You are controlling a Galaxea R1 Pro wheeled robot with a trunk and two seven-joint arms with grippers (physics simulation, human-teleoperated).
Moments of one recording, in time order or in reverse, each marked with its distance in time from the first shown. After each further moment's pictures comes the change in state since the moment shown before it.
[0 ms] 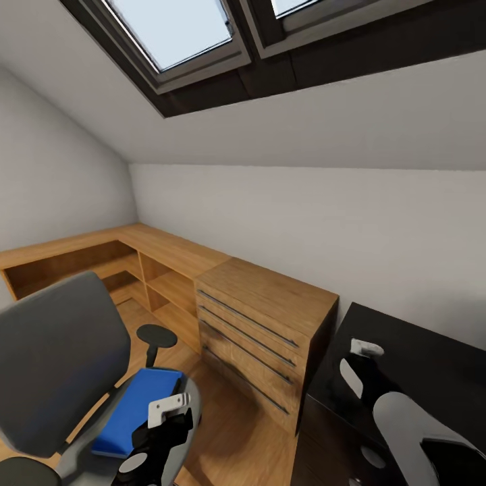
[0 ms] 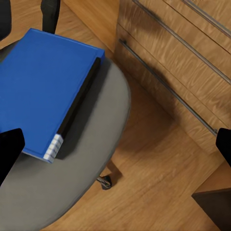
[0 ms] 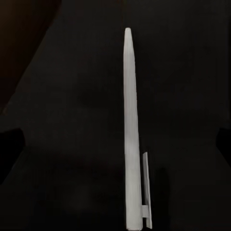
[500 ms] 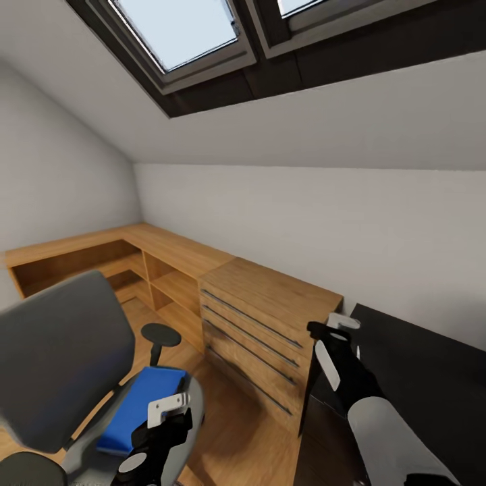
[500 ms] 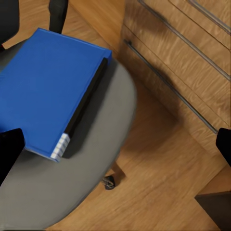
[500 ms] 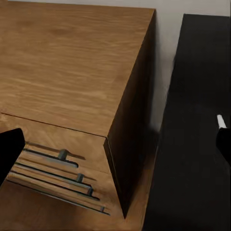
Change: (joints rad) left arm 0.000 0.002 0.002 0.000 0.000 0.000 0.000; right arm 0.084 0.146 0.005 -0.405 0.007 0.041 -0.048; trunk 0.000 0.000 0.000
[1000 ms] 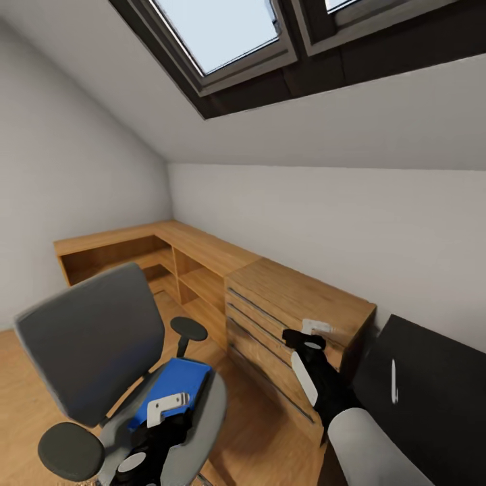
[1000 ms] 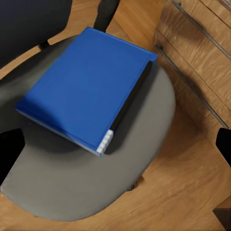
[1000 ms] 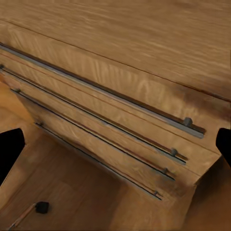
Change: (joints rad) left arm 0.000 0.001 0.004 0.000 0.000 0.000 0.000; right arm 0.041 0.082 0.134 0.001 0.000 -0.010 -0.004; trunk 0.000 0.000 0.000
